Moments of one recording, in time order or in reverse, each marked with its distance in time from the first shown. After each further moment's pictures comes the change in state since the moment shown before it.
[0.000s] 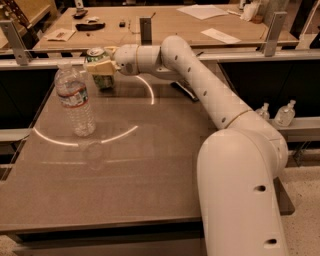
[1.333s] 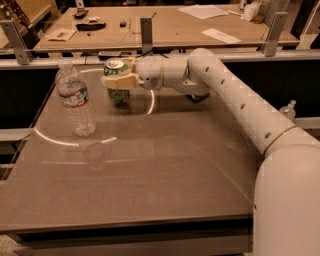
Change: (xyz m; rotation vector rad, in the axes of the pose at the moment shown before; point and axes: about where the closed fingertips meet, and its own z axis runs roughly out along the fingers) arm -0.010 0.076 -0.077 -0.102 -0.084 0.003
